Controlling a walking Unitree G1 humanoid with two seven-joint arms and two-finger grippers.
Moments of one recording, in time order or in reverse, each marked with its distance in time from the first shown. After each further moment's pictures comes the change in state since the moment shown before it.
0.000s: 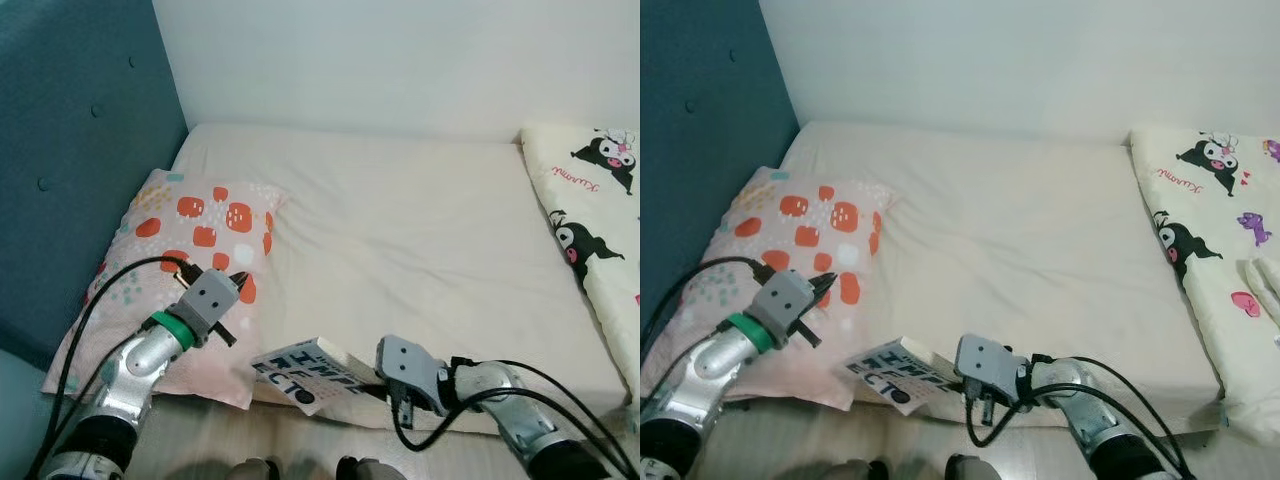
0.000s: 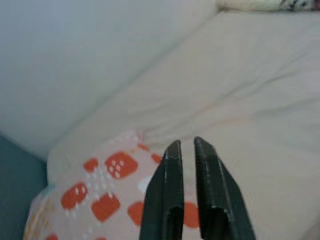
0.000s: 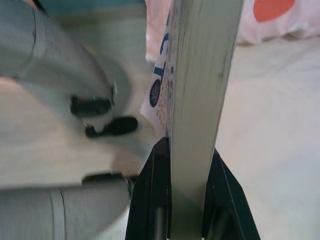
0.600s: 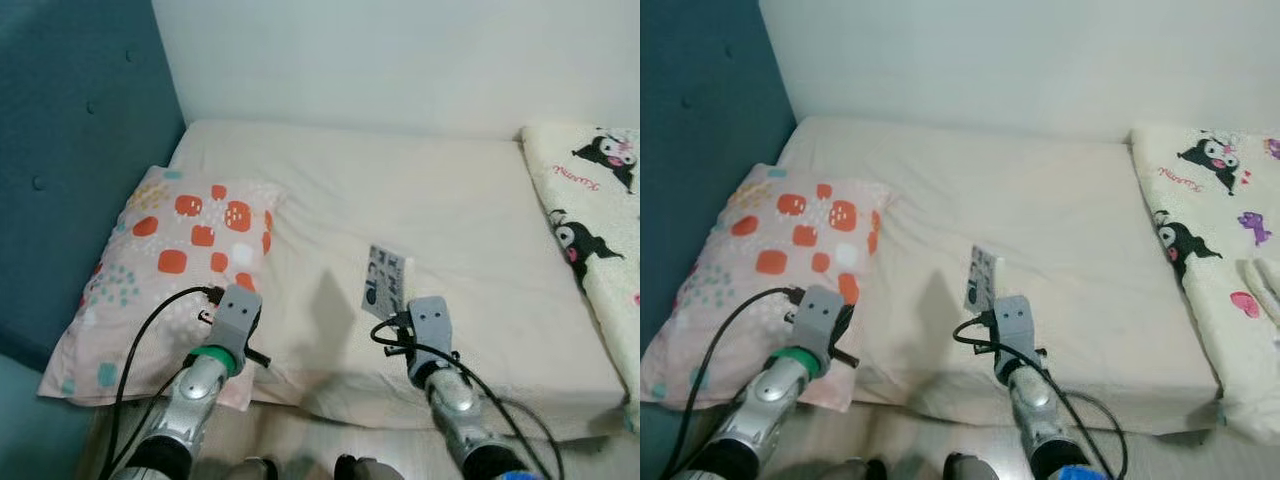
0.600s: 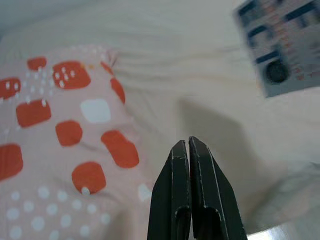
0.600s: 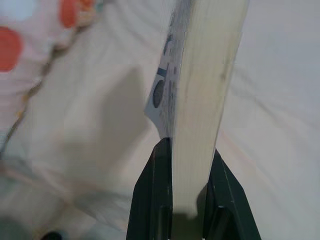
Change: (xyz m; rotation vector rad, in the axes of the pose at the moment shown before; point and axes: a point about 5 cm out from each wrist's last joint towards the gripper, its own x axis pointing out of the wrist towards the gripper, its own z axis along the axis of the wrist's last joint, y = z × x) left arm 0.014 -0.073 -0.037 -0.368 0.258 0.175; right arm 0.034 -0.025 -0.014 0.559 -0.123 -0.889
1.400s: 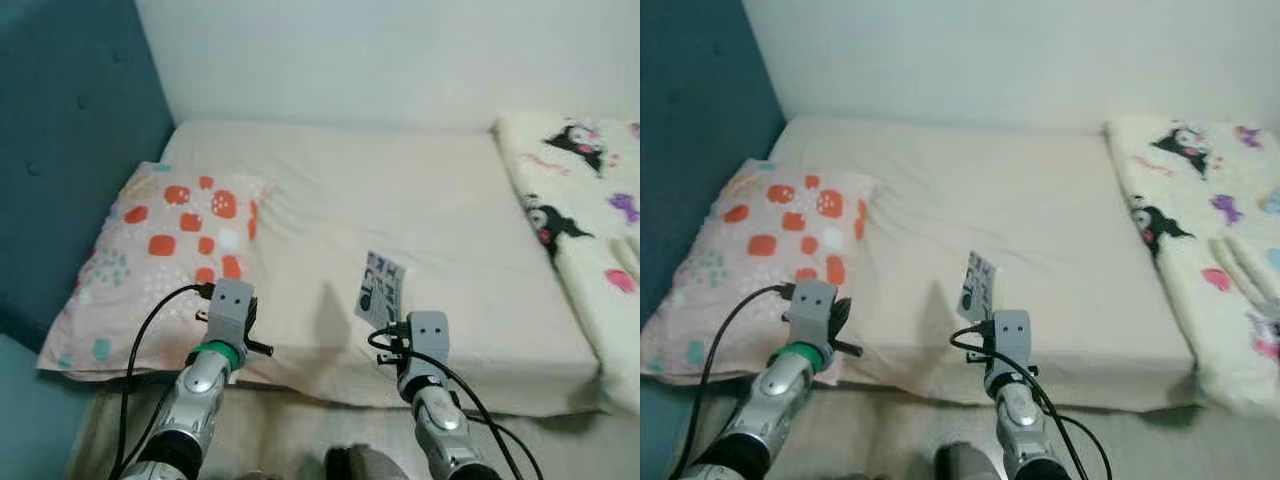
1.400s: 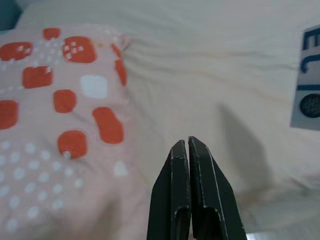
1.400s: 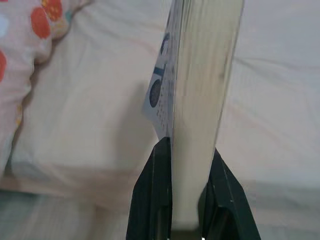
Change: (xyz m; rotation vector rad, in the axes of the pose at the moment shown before) left arm 0.011 -0.014 -0.001 -0.167 0.036 0.105; right arm -0.014 0.020 -0.028 0.228 0.017 -0.241
